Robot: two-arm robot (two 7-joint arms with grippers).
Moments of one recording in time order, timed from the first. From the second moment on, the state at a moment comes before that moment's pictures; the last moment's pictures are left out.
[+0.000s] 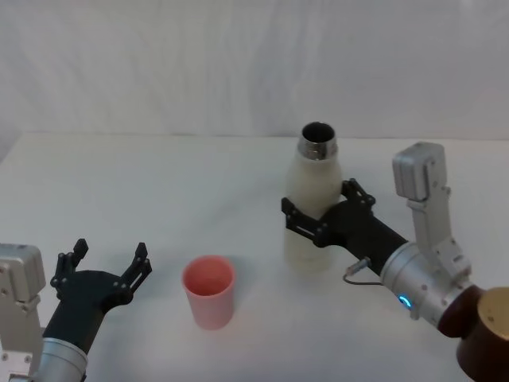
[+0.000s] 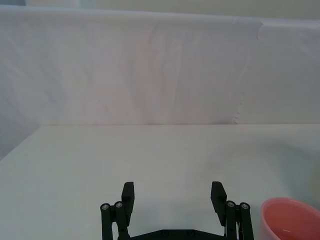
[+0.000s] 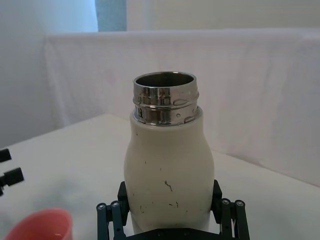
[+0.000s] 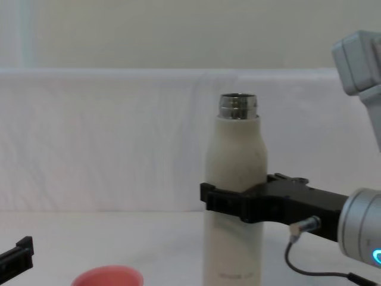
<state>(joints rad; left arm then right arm) 0.27 0.24 0.04 -1.85 -0.25 -0.02 -0.02 0.16 0.11 -0.30 -1.63 0.13 0.14 0.39</state>
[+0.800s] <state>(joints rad) 0.27 0.24 0.04 -1.85 -0.25 -0.02 -0.02 0.23 0.11 -0.36 -1.52 0.19 0.16 0.37</state>
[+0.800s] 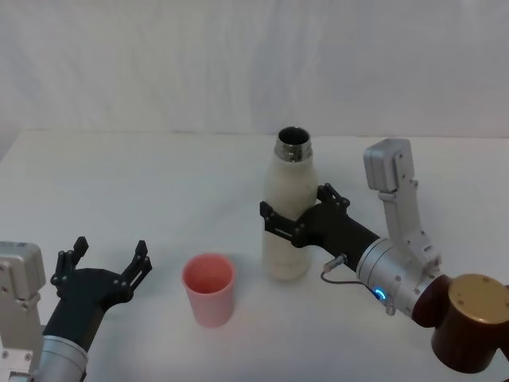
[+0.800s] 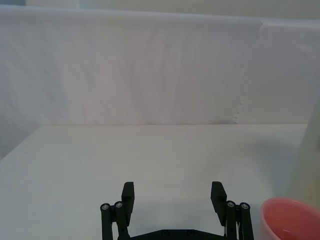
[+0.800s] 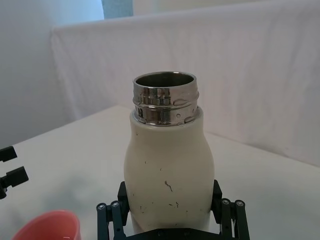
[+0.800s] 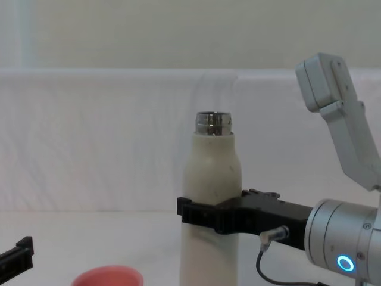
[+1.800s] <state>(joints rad) 0.27 0.24 0.04 -1.85 -0.25 -0.02 -0.02 0.24 0.14 -0.40 -1.51 0.24 0.17 0.35</state>
